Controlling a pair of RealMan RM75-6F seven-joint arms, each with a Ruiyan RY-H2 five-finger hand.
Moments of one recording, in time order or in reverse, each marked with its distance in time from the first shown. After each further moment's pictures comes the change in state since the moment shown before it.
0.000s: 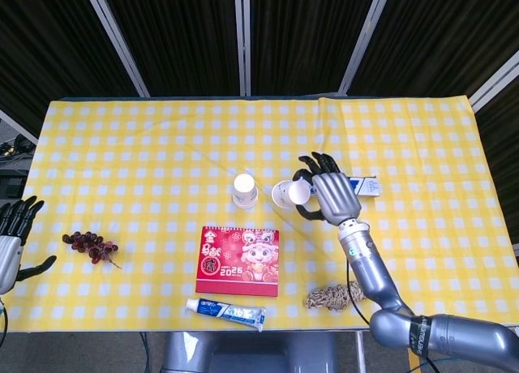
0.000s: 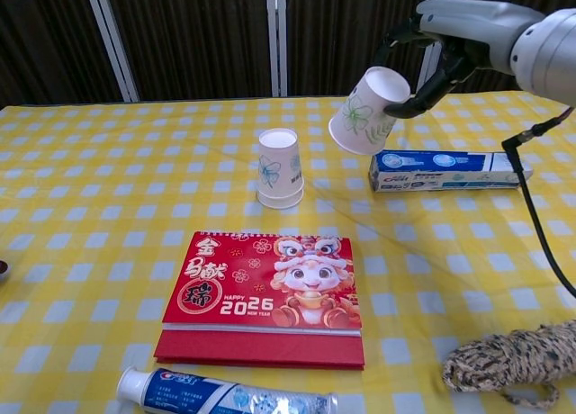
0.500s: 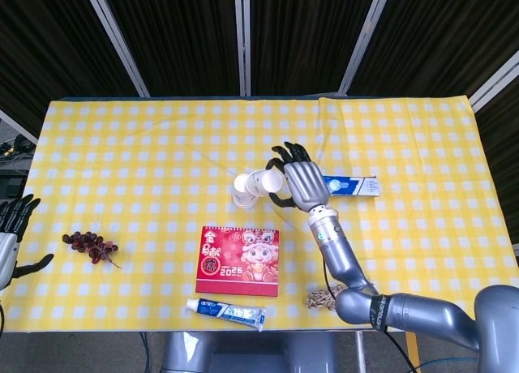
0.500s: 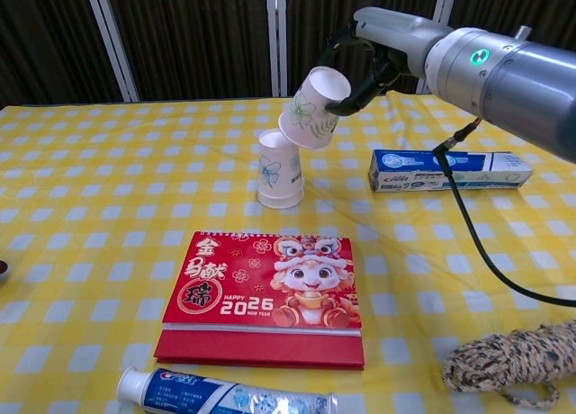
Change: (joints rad) left arm -0.005 0.012 -0.011 0.013 -0.015 -0.040 -0.052; right arm 0.131 -0.182 0.039 0.231 0.002 -0.035 0.062
